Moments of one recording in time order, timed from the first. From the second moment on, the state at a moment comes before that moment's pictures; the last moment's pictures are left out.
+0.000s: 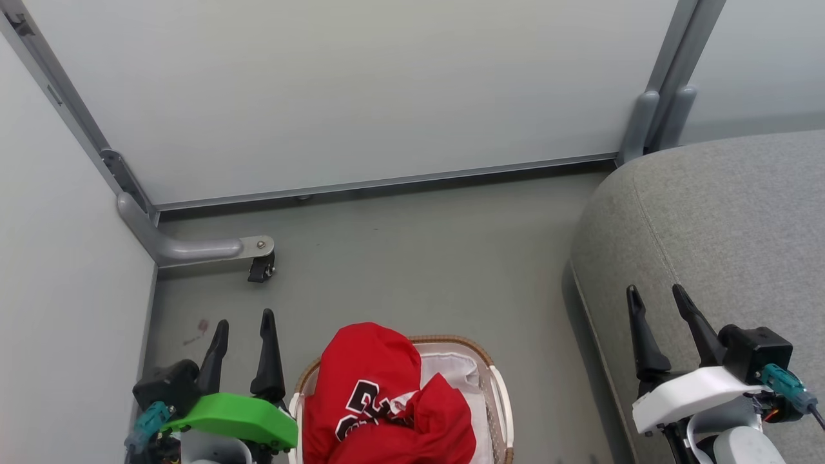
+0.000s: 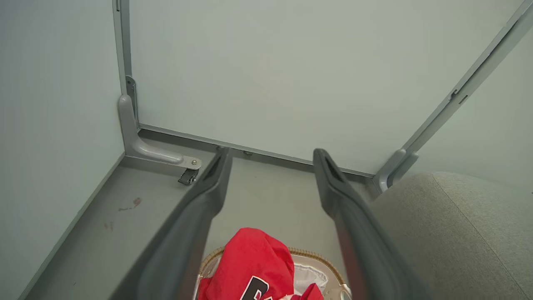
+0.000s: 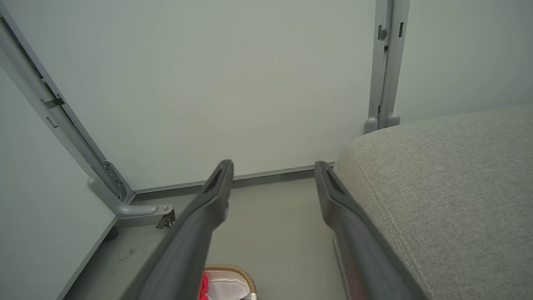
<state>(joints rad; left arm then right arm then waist) -0.06 0.04 -0.15 0.27 -0.48 -0.04 -0.19 -0.05 -0.04 -0.02 0.16 0.26 0.13 -0.19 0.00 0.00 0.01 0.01</state>
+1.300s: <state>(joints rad) -0.05 0.05 -0.18 0.35 -0.25 -0.03 -0.26 -0.03 -0.05 0.00 0.16 -0.05 0.13 -0.26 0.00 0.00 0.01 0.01</state>
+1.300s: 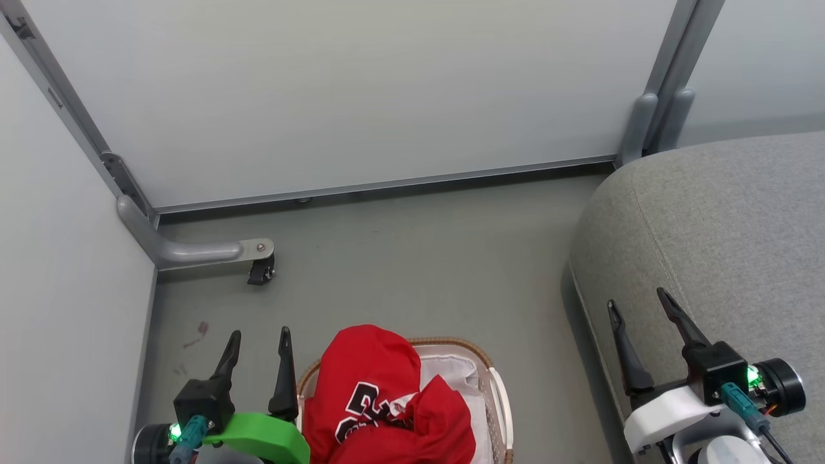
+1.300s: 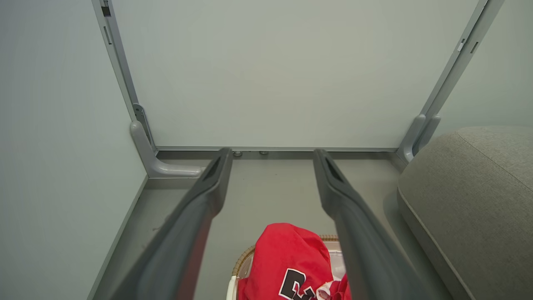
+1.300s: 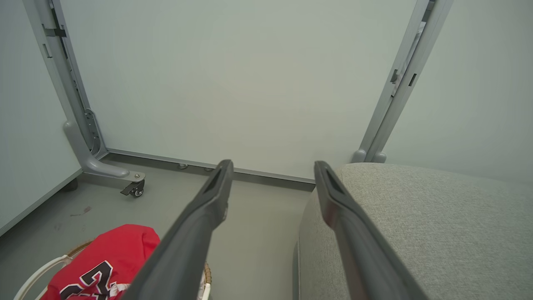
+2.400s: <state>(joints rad) -0.20 0.05 -0.28 0.49 -0.17 -0.08 -0.26 -0.11 -0.05 -0.02 0.12 -0.03 0.13 -0.26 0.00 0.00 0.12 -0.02</state>
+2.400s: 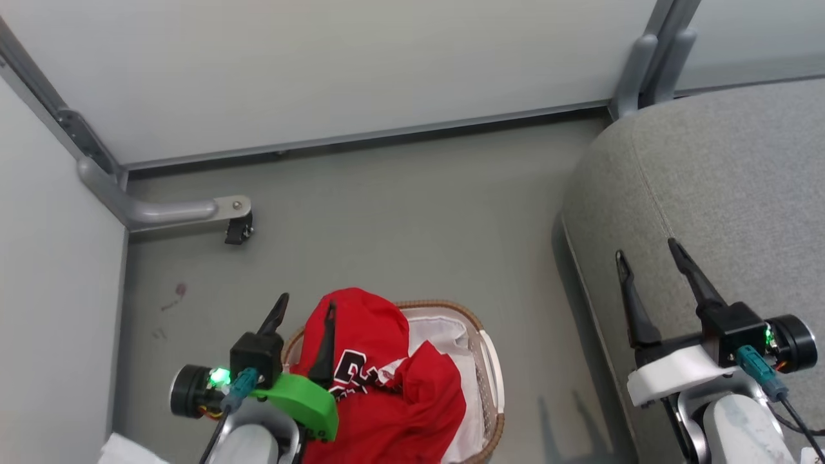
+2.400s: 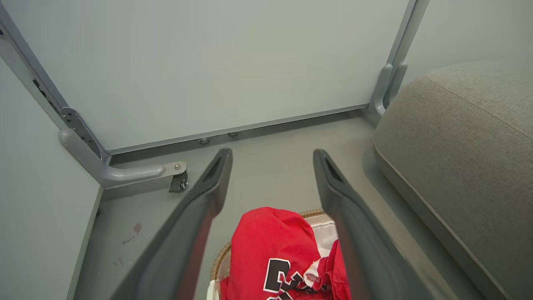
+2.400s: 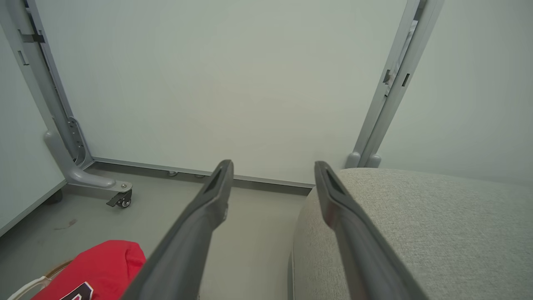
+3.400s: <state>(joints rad) -0.70 0.06 -0.66 1.13 -0.21 -0.13 -0.26 -0.34 -0.05 0.04 0.04 0.14 0.13 -0.26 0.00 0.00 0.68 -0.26</state>
